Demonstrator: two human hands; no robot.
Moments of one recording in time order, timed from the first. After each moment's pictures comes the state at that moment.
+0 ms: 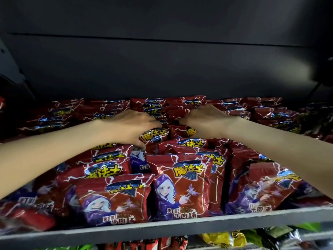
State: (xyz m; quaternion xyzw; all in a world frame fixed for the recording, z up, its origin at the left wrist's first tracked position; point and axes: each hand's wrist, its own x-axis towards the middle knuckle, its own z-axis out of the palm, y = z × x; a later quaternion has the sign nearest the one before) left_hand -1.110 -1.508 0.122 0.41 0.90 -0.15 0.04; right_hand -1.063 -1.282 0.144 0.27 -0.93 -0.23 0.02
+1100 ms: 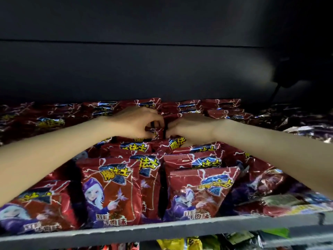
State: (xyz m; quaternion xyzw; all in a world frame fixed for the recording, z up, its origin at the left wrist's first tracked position) left_hand -1.098 -1.354 0.136 0.42 0.91 0.01 0.00; right_hand -1.050 -1.157 0.141 0.37 -0.92 -0.11 -0.06
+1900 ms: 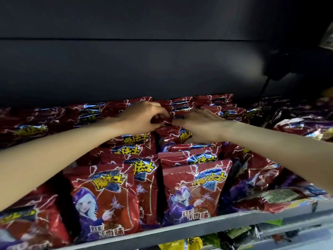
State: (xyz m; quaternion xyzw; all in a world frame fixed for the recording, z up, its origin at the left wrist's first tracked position) left_hand -1.121 -1.325 0.122 0.48 0.86 0.14 -0.09; right_hand -1.044 -1.134 0.135 0.24 -0.96 -0.15 -0.01
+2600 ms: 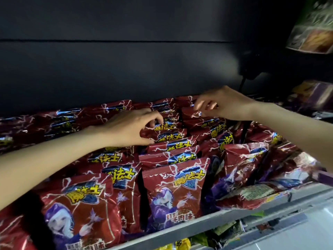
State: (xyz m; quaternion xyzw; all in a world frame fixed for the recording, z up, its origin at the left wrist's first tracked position) left_hand -1.096 -1.309 0.128 0.48 0.87 0.09 -0.02; right_hand -1.027 -1.035 0.174 0.15 -0.98 0.15 0.04
